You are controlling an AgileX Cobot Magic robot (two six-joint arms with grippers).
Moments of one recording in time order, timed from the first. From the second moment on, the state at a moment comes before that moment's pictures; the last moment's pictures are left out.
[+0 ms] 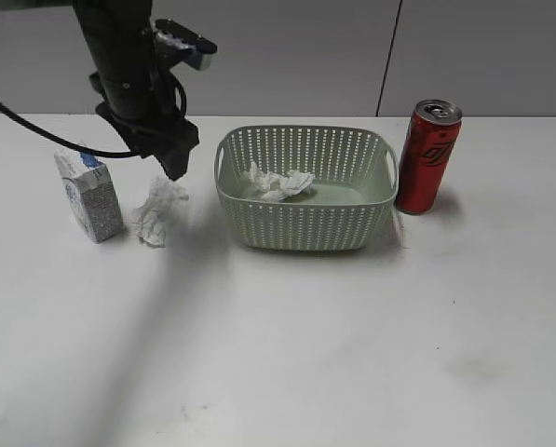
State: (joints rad) left arm -0.46 2.15 -1.82 -0.05 1.14 0.32; right arm -0.08 0.00 -0.42 0.09 0.95 -0.05
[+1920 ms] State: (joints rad) left arm -0.67 2.06 -1.97 -0.25 0.67 0.29; right arm -0.08 0.00 -0.42 0.09 0.95 -0.05
